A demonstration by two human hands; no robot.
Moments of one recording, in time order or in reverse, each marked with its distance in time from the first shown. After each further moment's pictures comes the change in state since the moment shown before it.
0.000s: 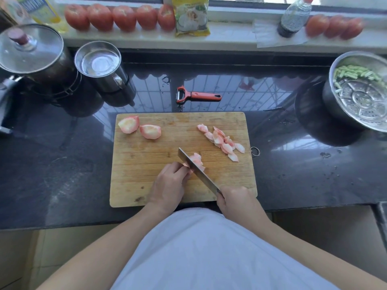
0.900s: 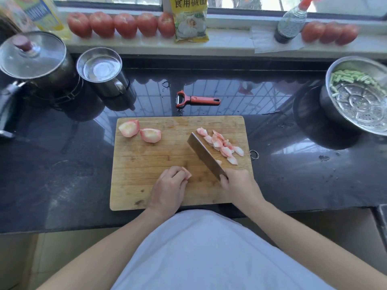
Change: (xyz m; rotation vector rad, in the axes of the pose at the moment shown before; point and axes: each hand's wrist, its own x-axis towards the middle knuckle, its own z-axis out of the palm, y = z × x) left_hand -0.008 -0.006 0.003 -0.058 -0.016 -0.027; right_hand 0.051 0.020 0.001 0.100 0.154 0.073
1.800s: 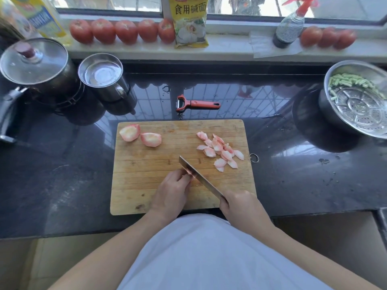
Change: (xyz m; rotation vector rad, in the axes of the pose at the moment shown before) left_hand 0.007 -0.003 0.010 0.059 -0.002 0.094; right_hand -0.048 -0.001 -0.002 -0.053 0.003 -0.175
